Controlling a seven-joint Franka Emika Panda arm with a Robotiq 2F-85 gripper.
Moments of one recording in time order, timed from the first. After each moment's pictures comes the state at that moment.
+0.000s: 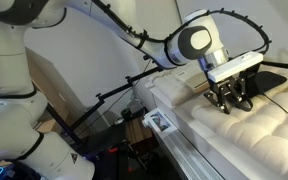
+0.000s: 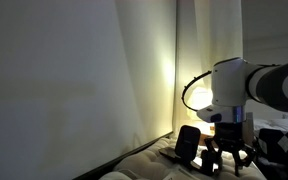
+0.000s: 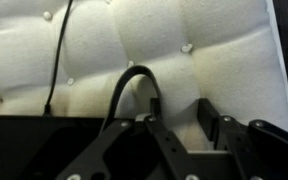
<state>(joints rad) -0.01 0.57 0.03 -1.88 -0.49 2.46 -1.13</state>
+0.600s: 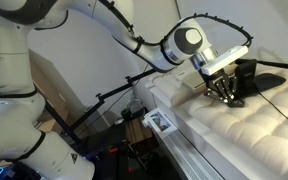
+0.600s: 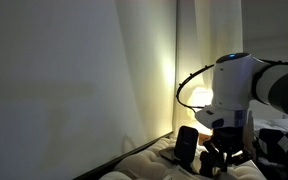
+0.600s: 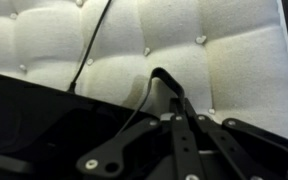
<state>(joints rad) 0.09 0.57 -0.01 -1.88 -0.69 2.45 -1.01</state>
